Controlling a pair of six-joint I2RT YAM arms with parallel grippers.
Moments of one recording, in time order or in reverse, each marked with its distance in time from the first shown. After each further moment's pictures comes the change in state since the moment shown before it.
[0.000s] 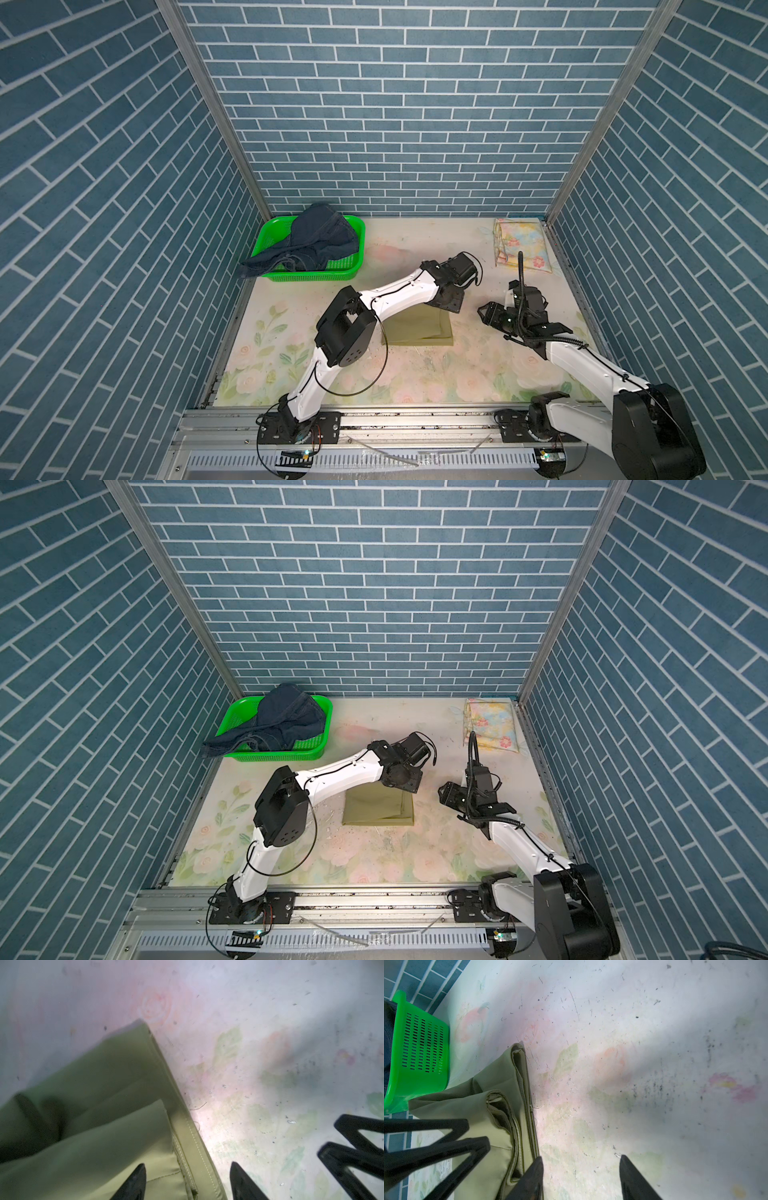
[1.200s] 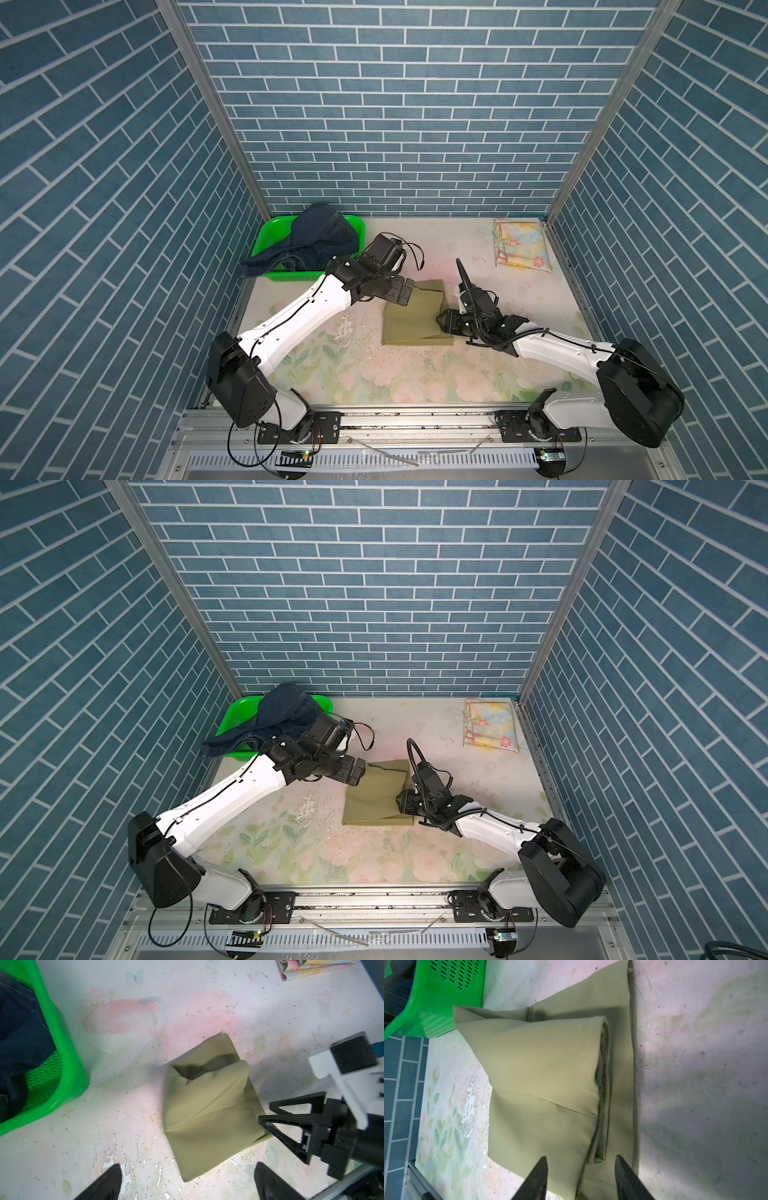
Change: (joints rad) left arm 0.234 -0.663 -0.444 -0.058 0.040 0.293; right arm 0.490 0.241 0.145 0.077 0.136 0.157
